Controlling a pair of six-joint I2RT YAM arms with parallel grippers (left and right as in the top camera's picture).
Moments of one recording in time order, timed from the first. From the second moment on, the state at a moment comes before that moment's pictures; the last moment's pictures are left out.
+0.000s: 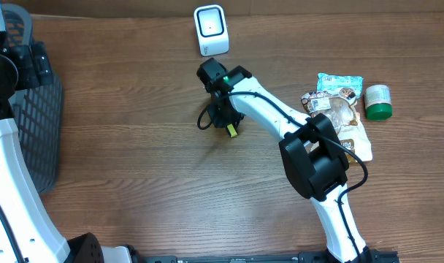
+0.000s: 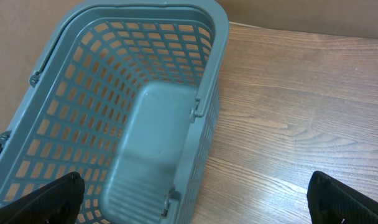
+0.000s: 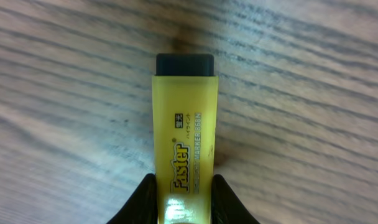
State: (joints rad) left arm 0.31 1.57 2.10 -1.29 -0.21 0.13; right arm 0.62 2.33 1.93 -1.06 0.05 0.20
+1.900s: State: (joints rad) left arm 0.31 1.57 2.10 -1.29 -0.21 0.13; right arm 0.34 2.16 2.09 -1.17 -1.56 0.59
